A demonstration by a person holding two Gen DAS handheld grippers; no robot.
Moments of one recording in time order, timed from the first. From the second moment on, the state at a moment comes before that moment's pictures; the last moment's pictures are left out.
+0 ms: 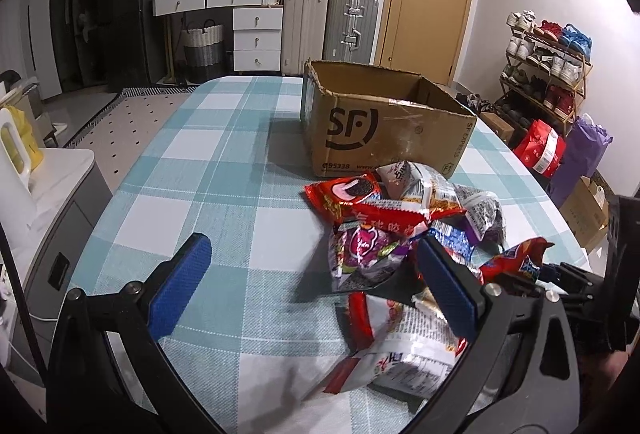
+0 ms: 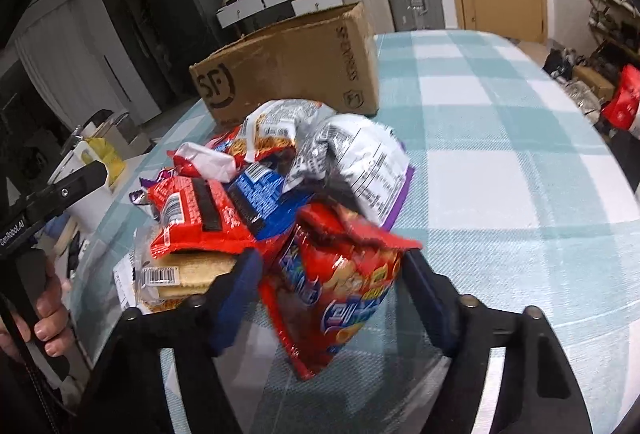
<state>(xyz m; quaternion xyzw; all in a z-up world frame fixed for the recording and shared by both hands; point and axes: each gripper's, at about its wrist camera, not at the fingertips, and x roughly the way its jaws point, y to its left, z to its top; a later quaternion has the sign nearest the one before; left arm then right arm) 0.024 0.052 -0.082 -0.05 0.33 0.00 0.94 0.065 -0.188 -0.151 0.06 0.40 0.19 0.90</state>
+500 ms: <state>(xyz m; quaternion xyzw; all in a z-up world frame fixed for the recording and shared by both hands) 0.009 0.059 -0.090 -0.06 0.35 -0.02 0.93 0.055 -0.201 -0.148 0.09 0.38 0.20 0.90</state>
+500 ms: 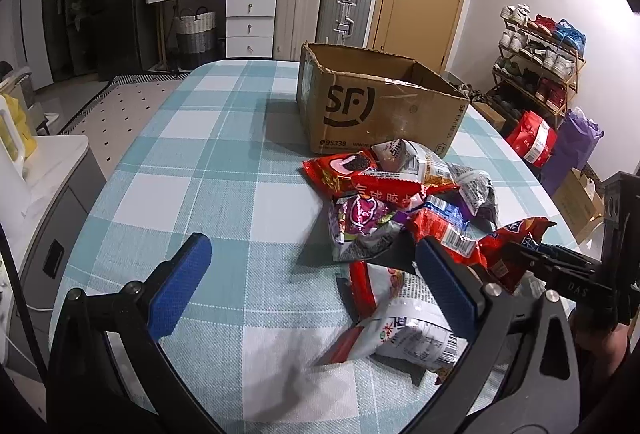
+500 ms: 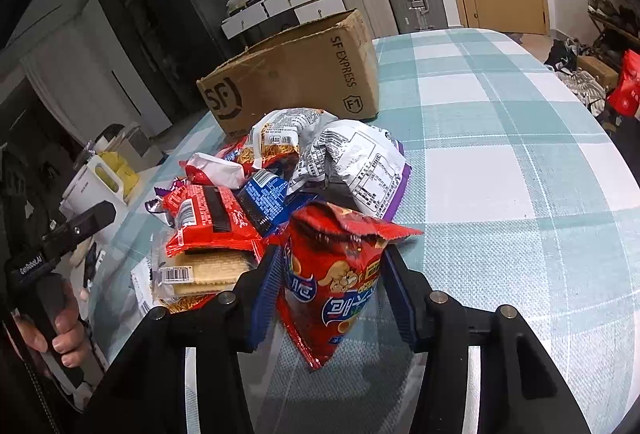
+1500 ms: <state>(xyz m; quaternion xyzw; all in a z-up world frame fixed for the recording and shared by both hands) 0.000 0.036 -0.108 -0.06 0.41 -0.09 0.91 0.039 -0.224 -0.140 0.14 0.36 0.22 0.90</state>
